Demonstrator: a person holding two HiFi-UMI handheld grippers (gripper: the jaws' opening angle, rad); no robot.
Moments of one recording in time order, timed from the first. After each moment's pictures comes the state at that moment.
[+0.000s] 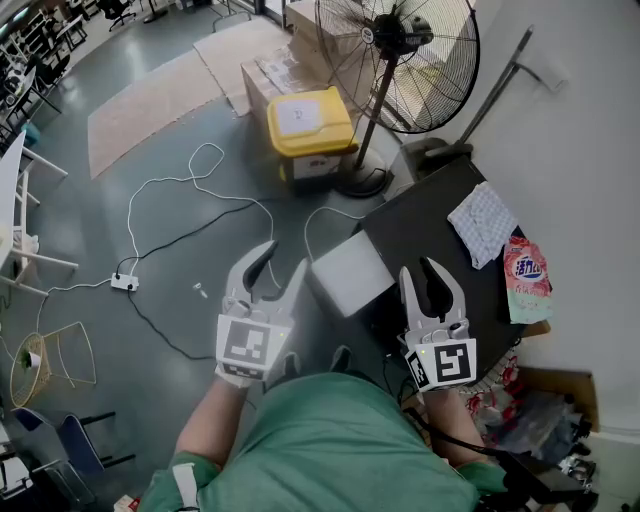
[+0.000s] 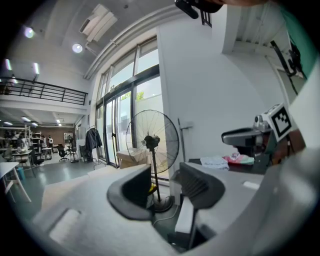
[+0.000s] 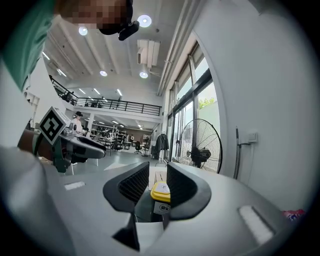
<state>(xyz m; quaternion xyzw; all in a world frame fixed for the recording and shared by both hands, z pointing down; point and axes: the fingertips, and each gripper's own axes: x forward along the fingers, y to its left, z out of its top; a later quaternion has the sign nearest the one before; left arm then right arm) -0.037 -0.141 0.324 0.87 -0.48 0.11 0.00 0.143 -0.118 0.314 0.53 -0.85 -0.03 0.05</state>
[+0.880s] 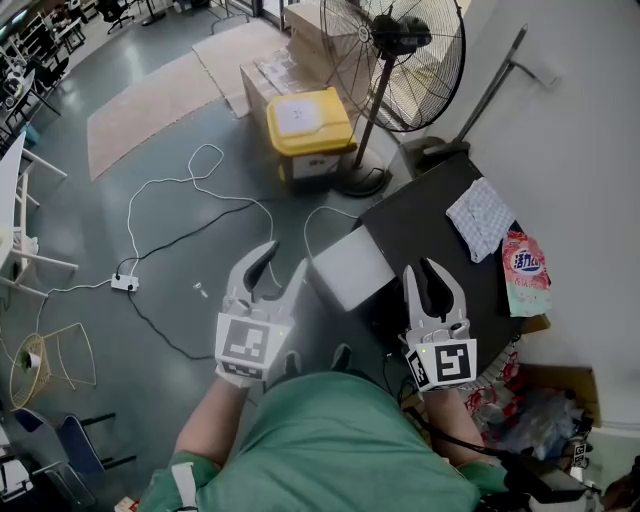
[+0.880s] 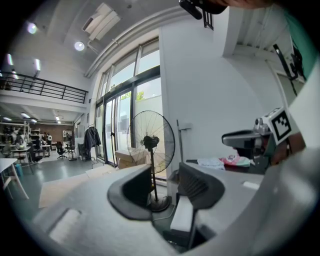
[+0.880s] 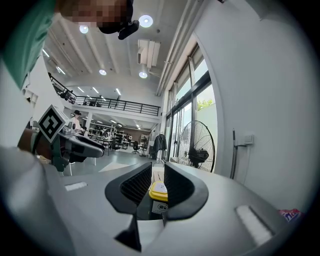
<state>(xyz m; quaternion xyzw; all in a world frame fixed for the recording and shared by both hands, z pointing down) -0.040 -0.121 0.322 0.88 -0.47 0.10 0.01 0.143 -0.096 0.310 0.54 -0.84 -0.03 0.05</state>
